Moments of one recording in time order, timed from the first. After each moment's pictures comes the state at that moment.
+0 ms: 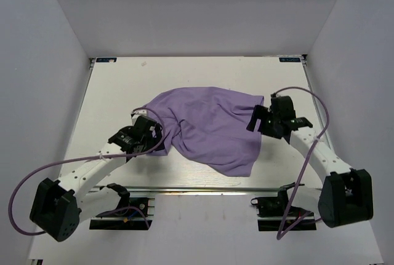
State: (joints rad) left arm -0.54 1.10 0.69 -0.59 -0.30 -0.61; right arm 0.24 1.22 0.82 -0.49 -0.03 0.42
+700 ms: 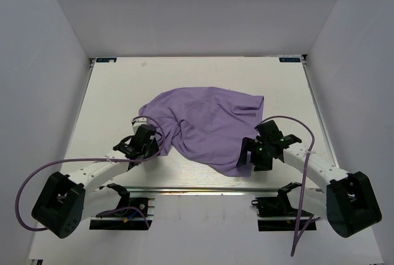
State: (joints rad) left arm -0.53 1.09 0.44 -0.28 -0.30 -0.69; right arm 0.41 1.11 0.51 -0.62 -0.25 0.53
